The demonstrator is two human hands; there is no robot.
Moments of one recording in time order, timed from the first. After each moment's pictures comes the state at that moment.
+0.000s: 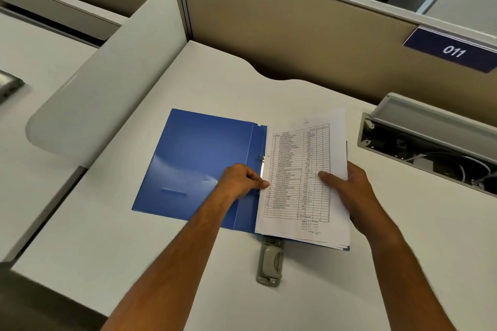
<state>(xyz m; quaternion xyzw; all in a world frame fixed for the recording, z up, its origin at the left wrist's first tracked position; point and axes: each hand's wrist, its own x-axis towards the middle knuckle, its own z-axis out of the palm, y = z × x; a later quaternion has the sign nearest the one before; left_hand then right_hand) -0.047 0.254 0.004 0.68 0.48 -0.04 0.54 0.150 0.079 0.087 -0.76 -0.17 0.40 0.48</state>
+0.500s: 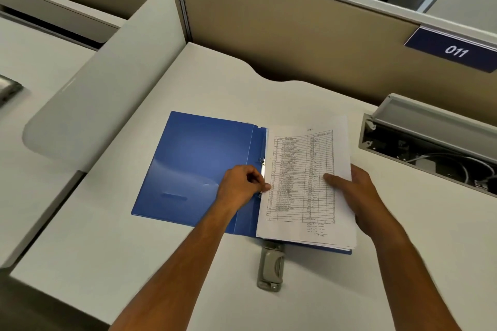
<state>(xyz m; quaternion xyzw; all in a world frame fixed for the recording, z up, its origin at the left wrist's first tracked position) -0.048 0.243 -0.001 0.69 0.49 0.05 0.53 0.160 0.080 0.087 -0.77 -0.14 0.42 0.47</state>
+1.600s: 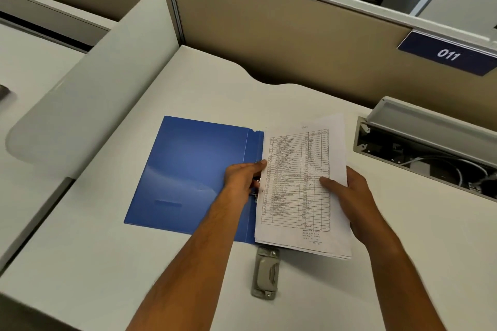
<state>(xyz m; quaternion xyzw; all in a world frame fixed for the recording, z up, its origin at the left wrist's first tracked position) -0.001 0.256 -0.005 0.32 0.58 0.14 0.73 0.160 0.078 0.083 -0.78 -0.15 0.38 0.48</state>
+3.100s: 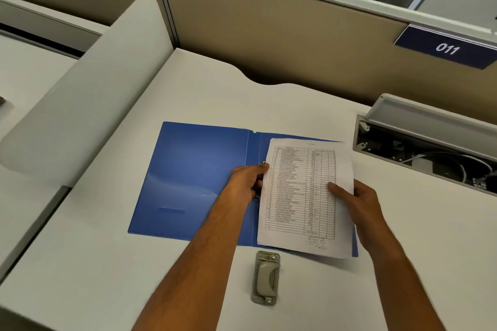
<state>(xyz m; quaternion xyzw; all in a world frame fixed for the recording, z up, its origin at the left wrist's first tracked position) 0.019 0.262 -0.007 0.30 0.58 0.07 0.75 0.185 0.051 0.043 -0.76 -0.10 0.37 0.53</state>
